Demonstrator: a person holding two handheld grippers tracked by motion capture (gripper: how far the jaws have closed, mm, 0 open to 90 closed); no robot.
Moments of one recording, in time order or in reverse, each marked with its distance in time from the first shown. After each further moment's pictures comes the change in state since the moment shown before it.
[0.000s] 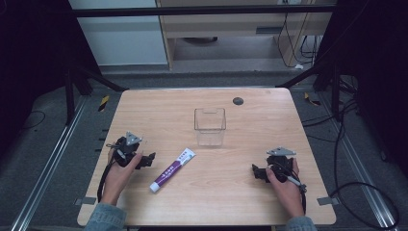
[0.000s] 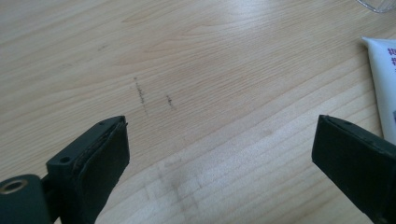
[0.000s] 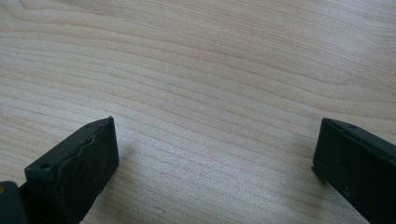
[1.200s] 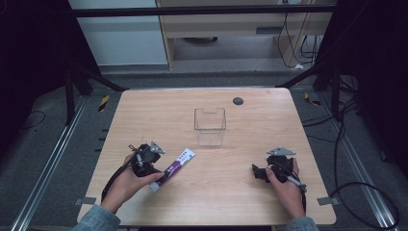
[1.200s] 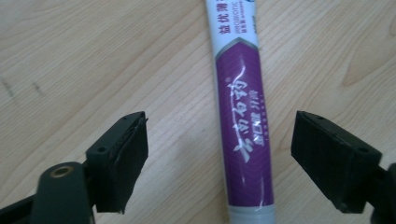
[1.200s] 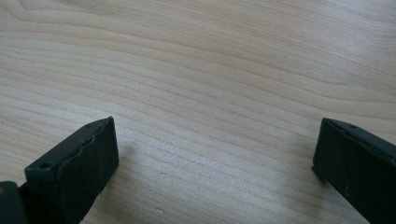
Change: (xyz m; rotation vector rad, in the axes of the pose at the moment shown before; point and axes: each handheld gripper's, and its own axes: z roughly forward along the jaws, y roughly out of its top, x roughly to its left) left arm -0.071 0.027 -0.023 0.260 -0.239 0.185; right arm 0.000 0.000 0.000 0.000 0.000 -0.001
